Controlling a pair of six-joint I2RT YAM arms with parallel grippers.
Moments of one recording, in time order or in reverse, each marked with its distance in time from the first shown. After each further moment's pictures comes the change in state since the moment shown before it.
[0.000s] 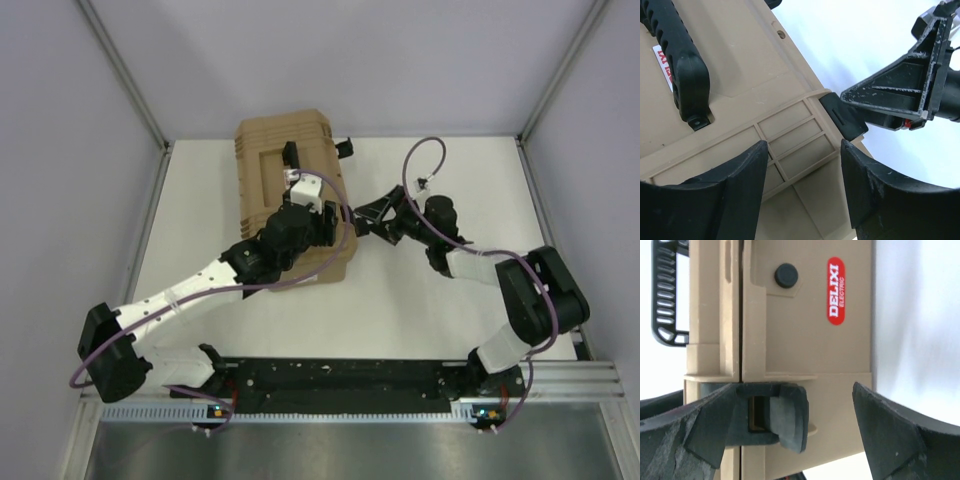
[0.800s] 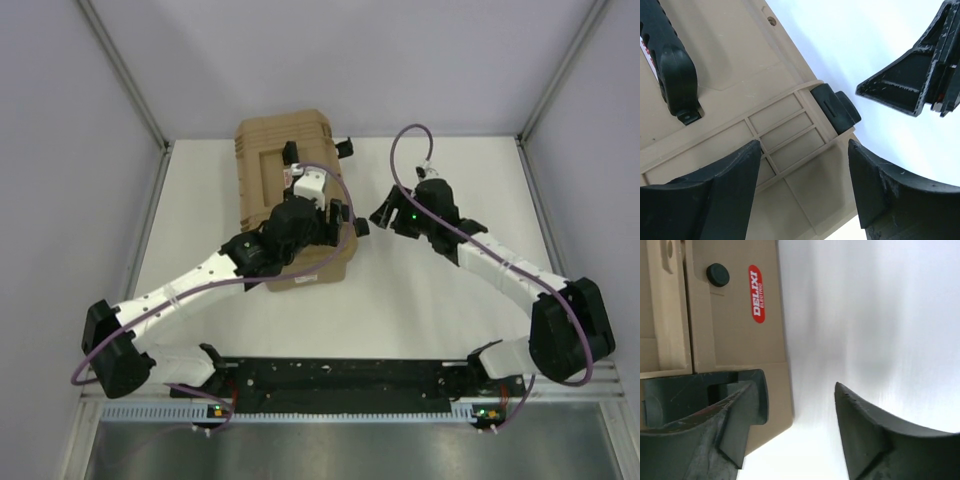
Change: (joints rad) left arm -0.001 0.019 0.102 -0.139 0.032 -0.035; right arm 0.085 -0.228 0.235 -0.818 0.394 -0.475
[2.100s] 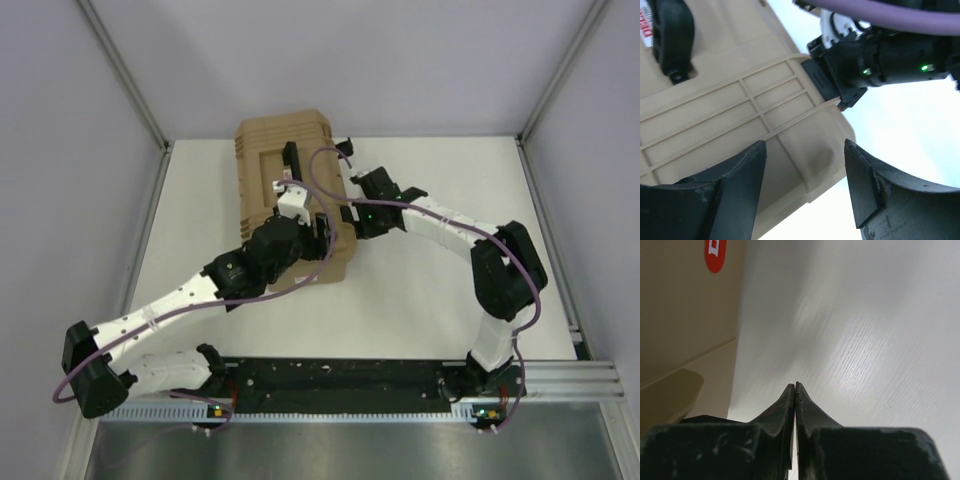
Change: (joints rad) left arm -0.027 -0.152 -0.136 -0.017 0.014 -0.092; right arm 0.164 0.437 0.482 -0.476 0.130 -0.491
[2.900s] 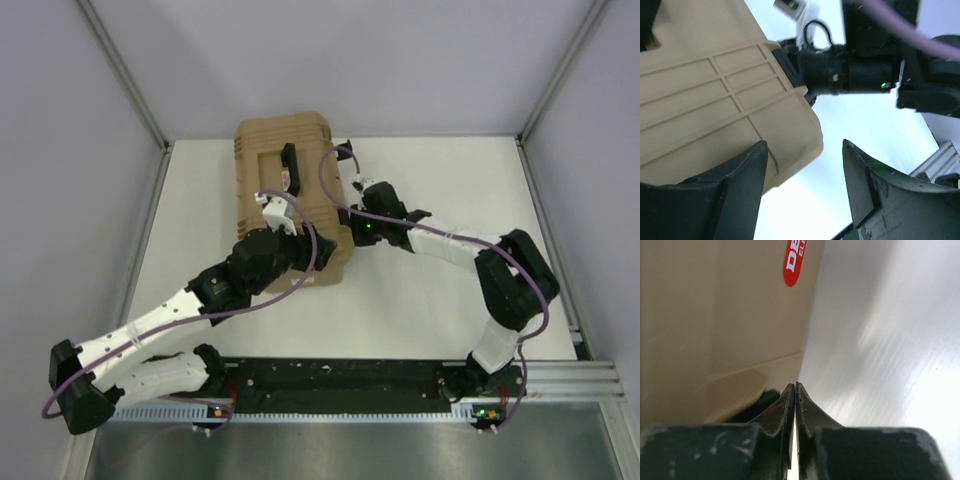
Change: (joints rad) left arm 0.009 -0.147 -0.157 0.180 0.131 -0.148; right arm 0.015 -0.053 -0.243 0.406 -0.203 0.238
